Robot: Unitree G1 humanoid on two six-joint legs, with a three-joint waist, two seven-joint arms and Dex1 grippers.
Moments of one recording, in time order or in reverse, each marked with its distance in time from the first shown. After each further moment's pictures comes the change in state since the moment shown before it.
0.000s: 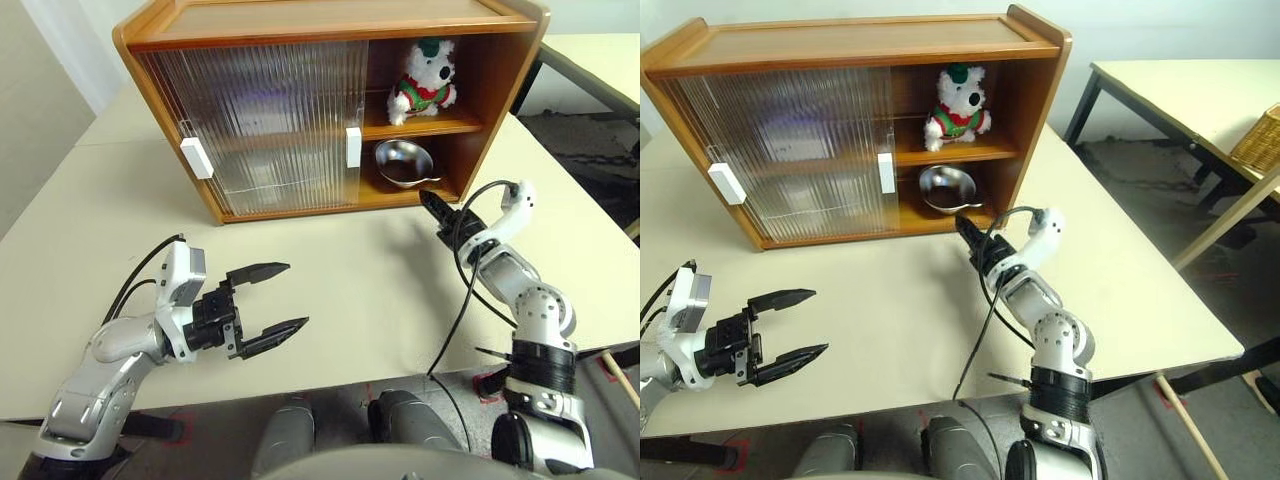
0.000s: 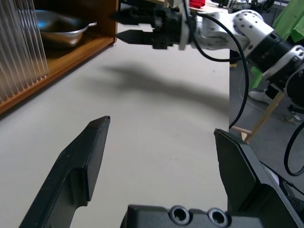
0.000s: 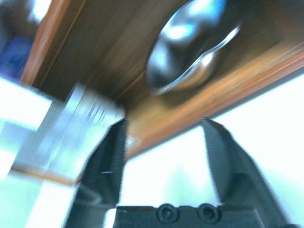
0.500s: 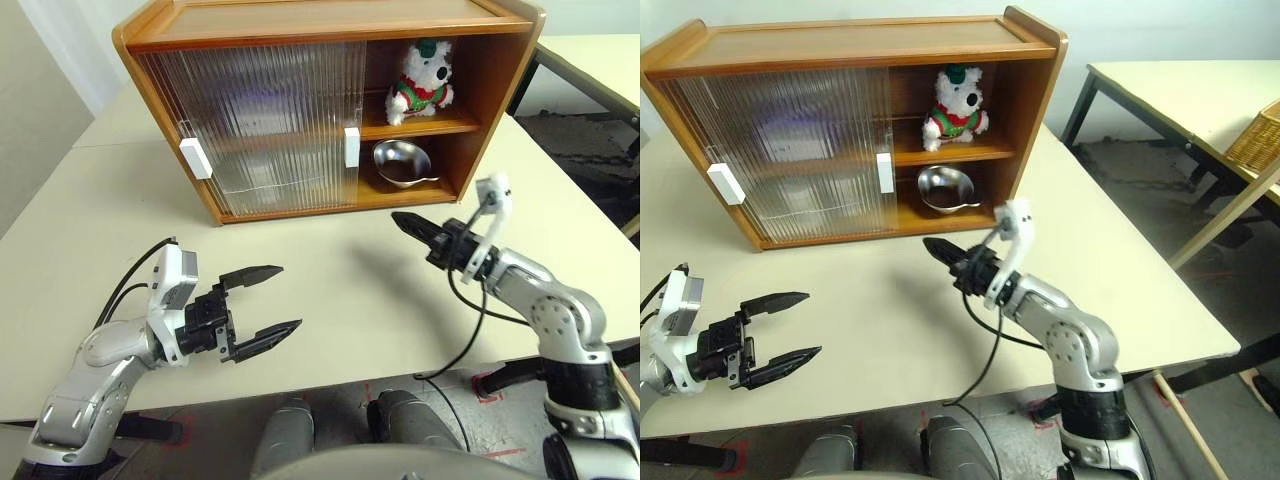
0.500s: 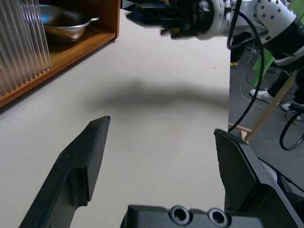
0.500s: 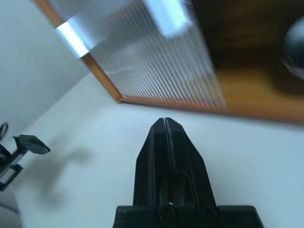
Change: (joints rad) left arm 0.035 0.005 0.033 0.005 -0.006 0.000 -0.016; right arm -0.020 -0.203 0.309 -0.168 -0.157 -0.052 0.375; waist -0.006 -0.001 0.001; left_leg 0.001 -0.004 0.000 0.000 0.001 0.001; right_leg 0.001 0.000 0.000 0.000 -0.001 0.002
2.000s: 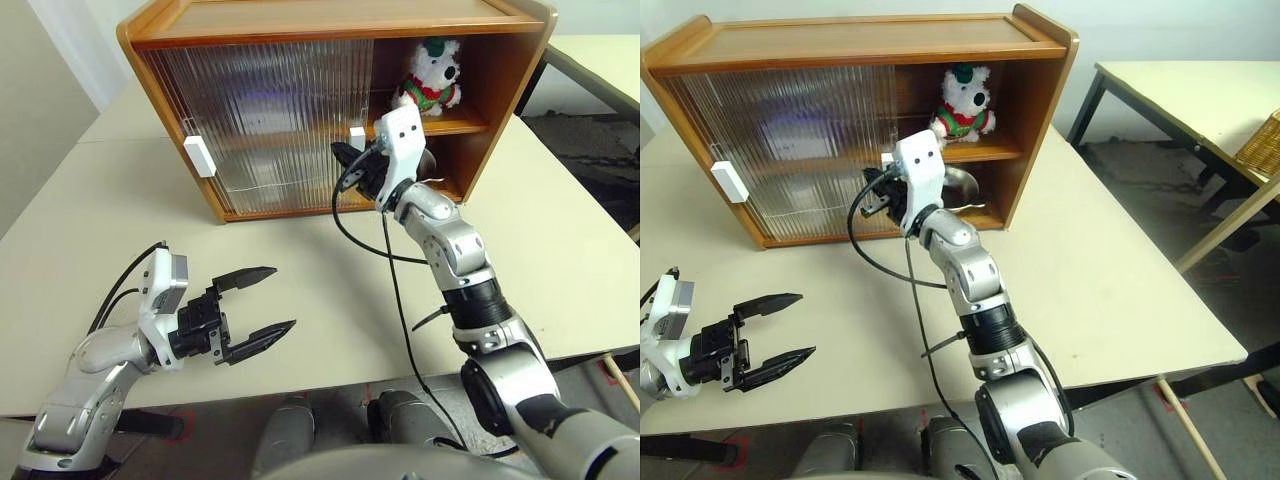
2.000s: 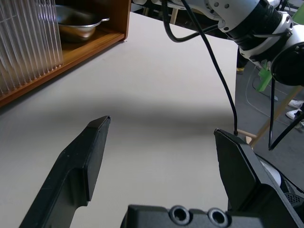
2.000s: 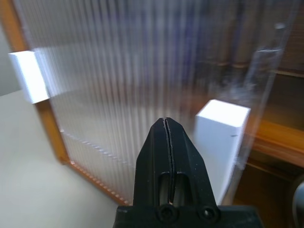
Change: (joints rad) left arm 0.023 -0.003 0.017 0.023 -0.012 -0.038 -0.010; right arm -0.364 0.299 0.159 0.388 -0.534 -0.390 -0.157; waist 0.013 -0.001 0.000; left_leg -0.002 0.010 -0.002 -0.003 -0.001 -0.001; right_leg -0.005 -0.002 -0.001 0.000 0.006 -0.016
